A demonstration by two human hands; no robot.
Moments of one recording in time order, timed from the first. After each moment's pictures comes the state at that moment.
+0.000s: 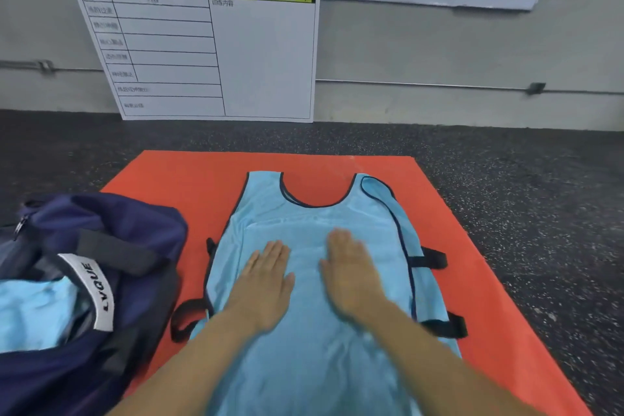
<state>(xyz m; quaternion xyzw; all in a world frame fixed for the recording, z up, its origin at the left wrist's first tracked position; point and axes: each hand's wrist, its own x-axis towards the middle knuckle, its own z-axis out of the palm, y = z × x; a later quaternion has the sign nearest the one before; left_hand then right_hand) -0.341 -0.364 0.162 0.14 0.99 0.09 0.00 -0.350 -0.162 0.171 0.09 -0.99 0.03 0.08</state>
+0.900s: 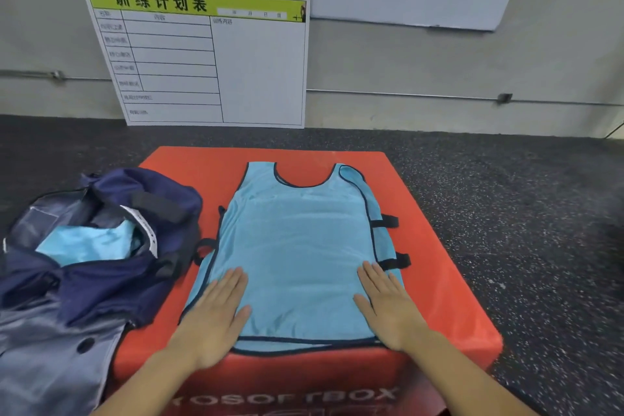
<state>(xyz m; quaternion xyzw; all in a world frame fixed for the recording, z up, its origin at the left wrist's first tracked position) -0.158 -0.433 0.150 0.17 0.98 0.08 -0.03 -0.162 -0.057 0.163 0.10 -0.99 0.08 -0.04</state>
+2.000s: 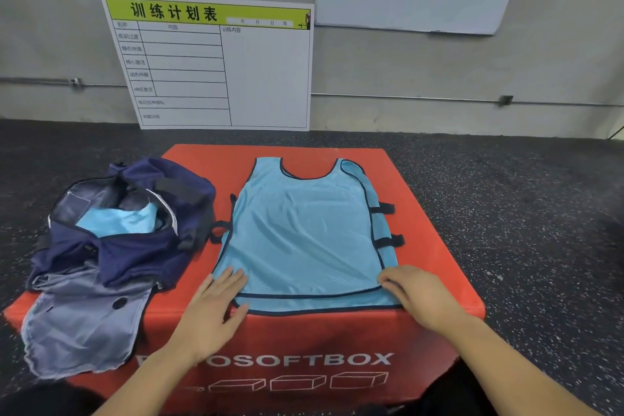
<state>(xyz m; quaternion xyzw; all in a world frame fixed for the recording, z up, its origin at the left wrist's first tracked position) -0.092 -0.446 0.149 0.16 0.96 0.18 -0.10 -0.106 -0.009 0.201 0.20 -0.96 0.14 0.09</state>
